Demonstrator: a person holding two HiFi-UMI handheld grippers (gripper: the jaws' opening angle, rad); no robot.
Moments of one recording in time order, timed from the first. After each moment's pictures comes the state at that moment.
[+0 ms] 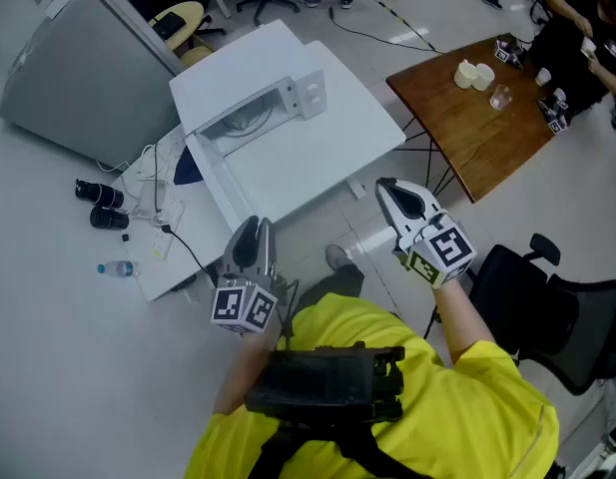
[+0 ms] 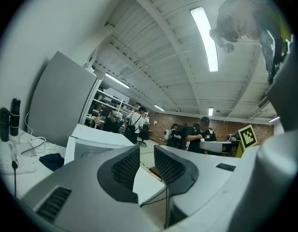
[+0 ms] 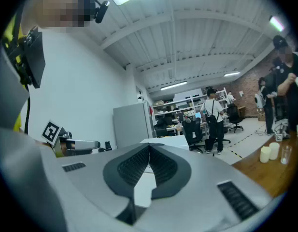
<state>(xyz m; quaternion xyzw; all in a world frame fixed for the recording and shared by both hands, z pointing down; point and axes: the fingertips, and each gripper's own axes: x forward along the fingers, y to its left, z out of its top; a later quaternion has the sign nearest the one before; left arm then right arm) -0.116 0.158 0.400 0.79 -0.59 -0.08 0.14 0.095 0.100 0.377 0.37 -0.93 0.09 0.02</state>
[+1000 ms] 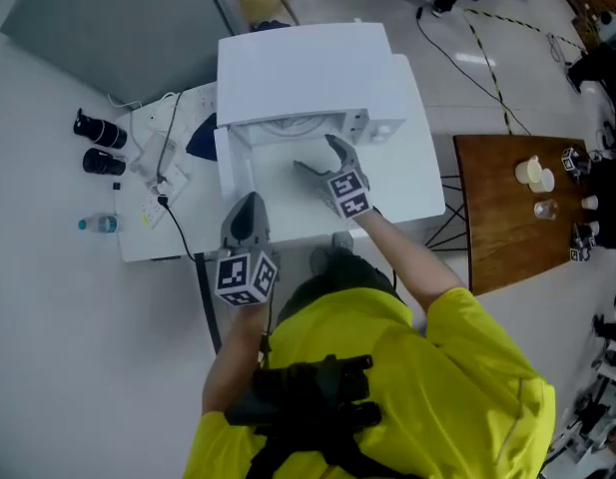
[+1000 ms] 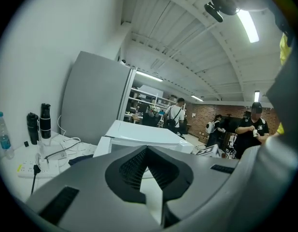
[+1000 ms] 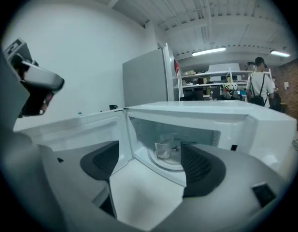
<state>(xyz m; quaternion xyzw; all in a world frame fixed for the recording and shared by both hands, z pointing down) -0.234 -0.007 0.476 0.64 -0.75 -0.01 0.19 -0.187 -0.155 0.601 0.21 -0.96 0.08 0.18</state>
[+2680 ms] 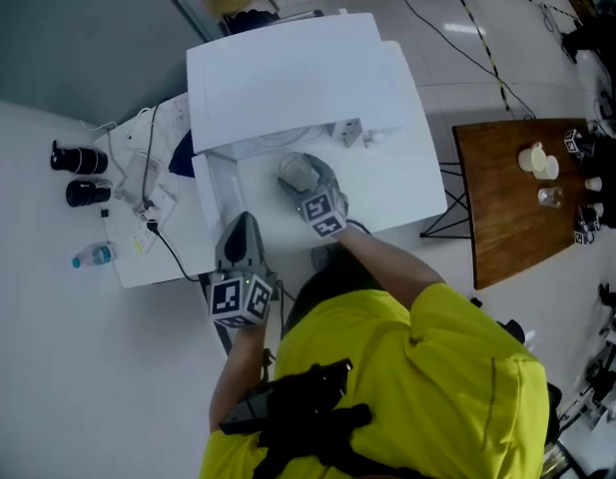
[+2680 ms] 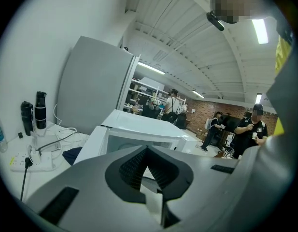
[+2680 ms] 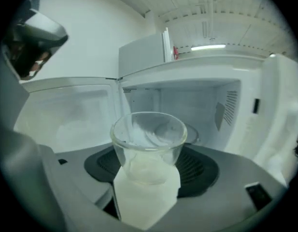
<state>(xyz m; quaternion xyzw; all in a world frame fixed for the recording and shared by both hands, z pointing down) -0.248 -0.043 0.508 0.64 -0.73 0.00 0.24 -0.215 -0.159 0.695 0.25 -0.94 0.08 0.22</state>
